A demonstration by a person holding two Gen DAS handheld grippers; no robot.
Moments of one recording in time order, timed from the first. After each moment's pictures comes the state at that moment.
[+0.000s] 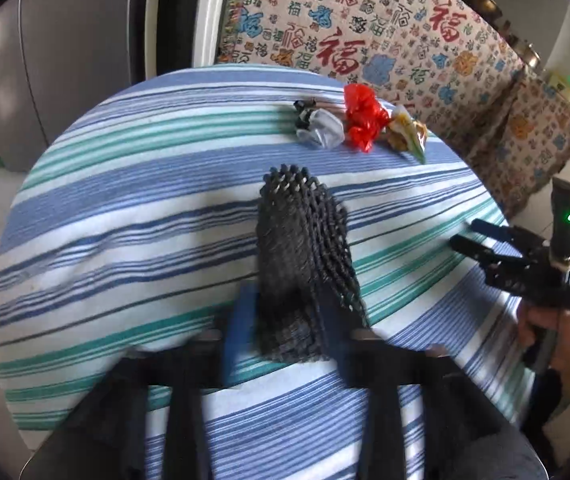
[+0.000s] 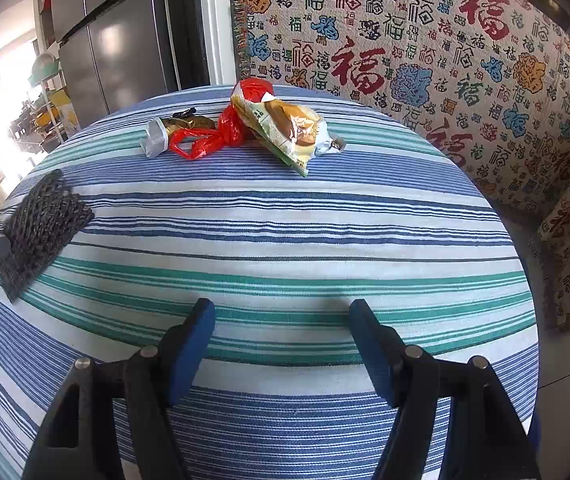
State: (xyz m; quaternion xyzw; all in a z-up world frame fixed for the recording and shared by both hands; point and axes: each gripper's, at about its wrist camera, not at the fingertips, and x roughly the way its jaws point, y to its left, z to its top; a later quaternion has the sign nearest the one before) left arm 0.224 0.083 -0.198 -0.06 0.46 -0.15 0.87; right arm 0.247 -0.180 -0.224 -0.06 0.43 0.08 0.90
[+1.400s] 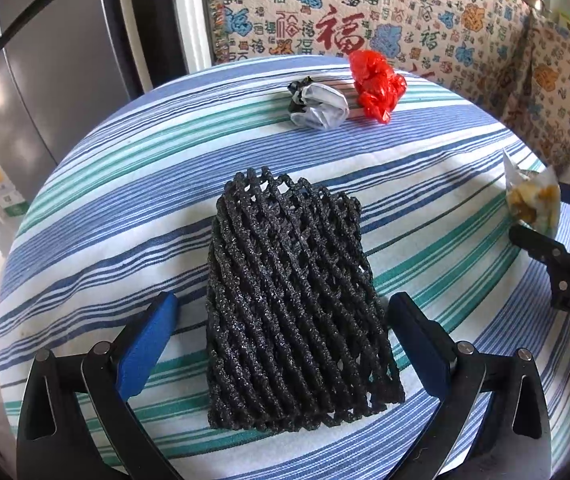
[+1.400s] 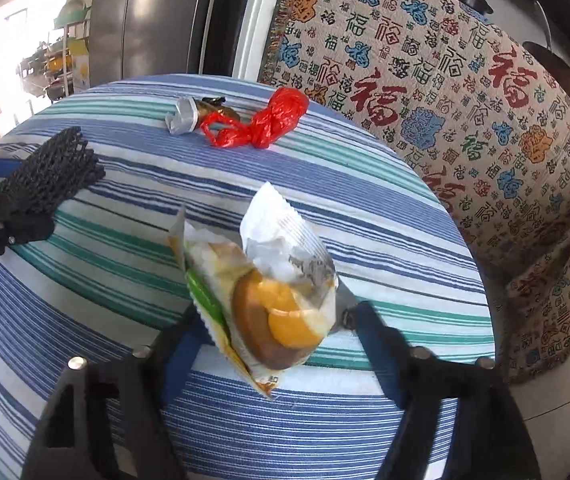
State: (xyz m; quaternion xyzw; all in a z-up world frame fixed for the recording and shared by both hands) left arm 0.244 0.032 -0.224 0.05 0.45 -0.09 0.89; right arm 0.232 -0.152 -0.207 -0.17 0.40 0.07 0.90
